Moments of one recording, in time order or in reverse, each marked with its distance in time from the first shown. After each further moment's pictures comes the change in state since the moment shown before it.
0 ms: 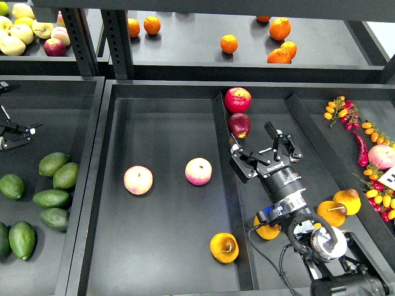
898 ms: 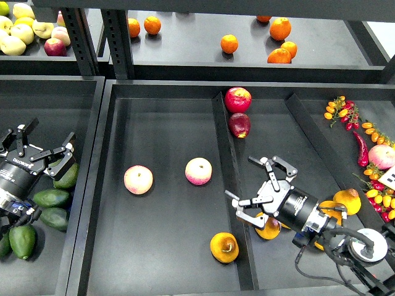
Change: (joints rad) left arm 0.445 -0.585 -0.543 -0.333 0.025 -0.001 0.000; right arm 0.166 -0.557 -0.508 0.069 0.004 0.031 -0.235
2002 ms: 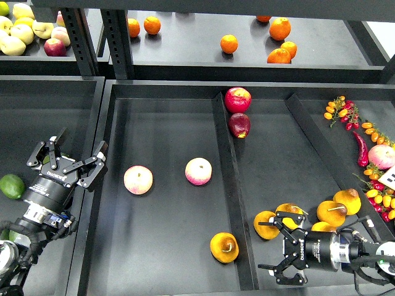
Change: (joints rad) left arm 0.005 -0.101 0.005 0.018 0.081 0.000 0.000; right arm 0.094 -0.068 -0.267 -0.163 -0.244 0.026 0.000
